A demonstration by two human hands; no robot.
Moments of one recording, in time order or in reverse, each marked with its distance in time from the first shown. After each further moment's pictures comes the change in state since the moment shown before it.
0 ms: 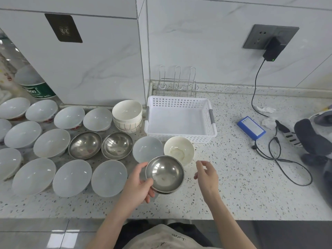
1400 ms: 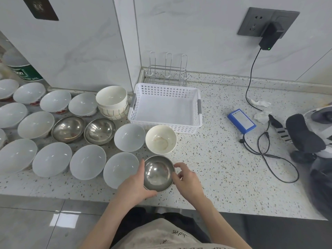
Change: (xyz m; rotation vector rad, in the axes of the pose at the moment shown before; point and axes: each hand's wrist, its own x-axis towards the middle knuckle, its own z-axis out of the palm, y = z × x) left_hand -0.003 -0.012 0.075 0.725 -0.030 -0.075; right_hand 0.003 0.041 -0.036 -0.489 -0.397 -0.306
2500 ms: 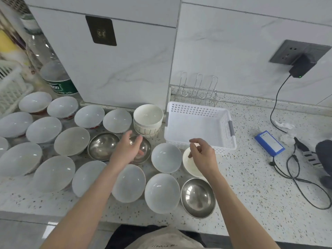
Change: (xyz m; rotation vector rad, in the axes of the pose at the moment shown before) left_hand 0.089 -0.078 -0.179 -0.555 0.318 -0.035; right_hand 0.090 -0.143 0.003 0.177 0.273 0.000
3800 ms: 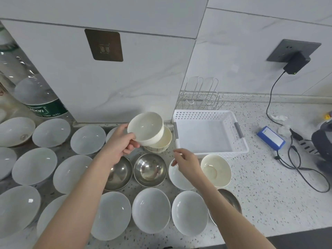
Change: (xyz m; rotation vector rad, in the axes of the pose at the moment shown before) left_hand 0.110 0.029 -0.078 -0.394 -0.307 -0.091; right_hand 0.023 -0.056 0.104 0.104 -0.077 0.220
